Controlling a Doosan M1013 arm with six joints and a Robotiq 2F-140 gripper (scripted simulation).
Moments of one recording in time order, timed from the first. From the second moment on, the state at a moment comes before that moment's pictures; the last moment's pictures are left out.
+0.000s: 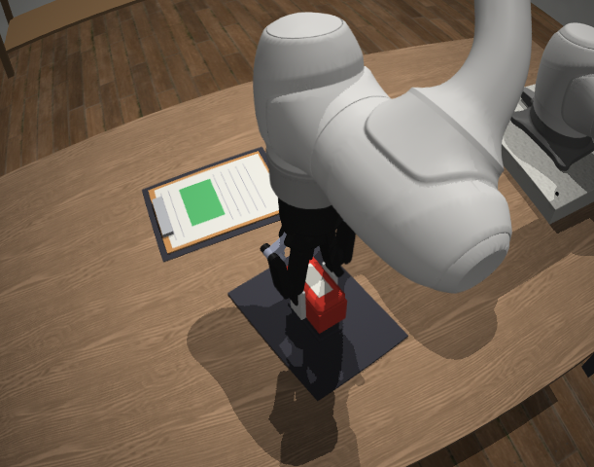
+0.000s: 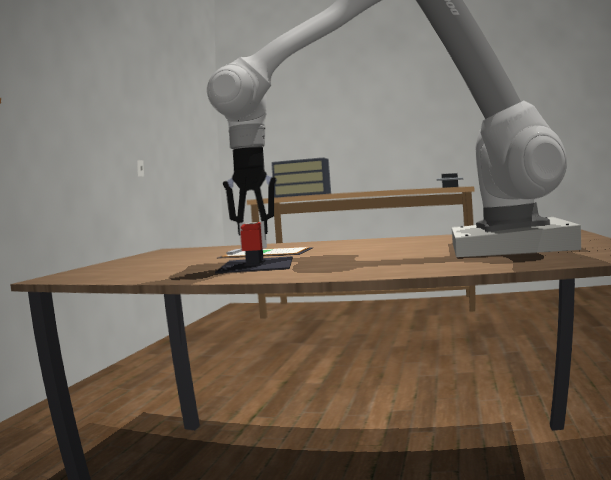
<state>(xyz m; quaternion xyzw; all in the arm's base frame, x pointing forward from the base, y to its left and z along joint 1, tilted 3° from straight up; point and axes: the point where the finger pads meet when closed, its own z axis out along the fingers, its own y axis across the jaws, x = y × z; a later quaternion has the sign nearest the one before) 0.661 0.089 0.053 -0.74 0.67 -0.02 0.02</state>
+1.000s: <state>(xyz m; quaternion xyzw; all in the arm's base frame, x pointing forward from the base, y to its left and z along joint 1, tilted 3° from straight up) 0.653 0.089 0.085 -0.74 0.67 -0.02 0.02</state>
